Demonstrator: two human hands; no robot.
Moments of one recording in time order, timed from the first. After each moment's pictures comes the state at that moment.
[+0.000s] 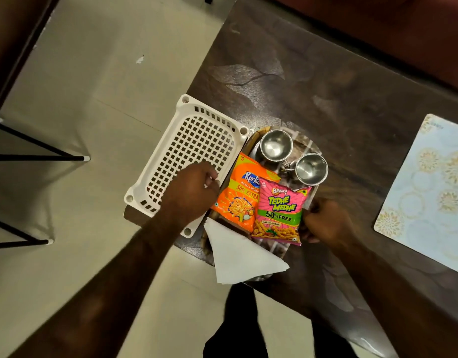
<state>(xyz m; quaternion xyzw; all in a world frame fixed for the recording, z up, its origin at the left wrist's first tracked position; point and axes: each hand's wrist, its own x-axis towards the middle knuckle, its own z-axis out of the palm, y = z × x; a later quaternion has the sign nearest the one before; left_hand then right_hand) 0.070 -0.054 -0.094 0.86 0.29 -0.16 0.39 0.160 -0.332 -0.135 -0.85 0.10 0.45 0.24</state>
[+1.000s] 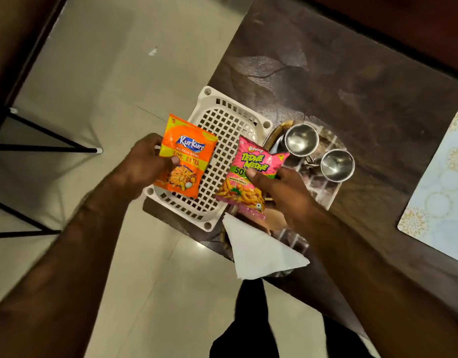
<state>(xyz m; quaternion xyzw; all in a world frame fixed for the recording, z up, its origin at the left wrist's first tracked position) 0.044 0.068 -0.091 0.72 0.46 -0.16 0.49 0.136 -0.198 -0.108 -0.66 0.14 0.48 0.56</state>
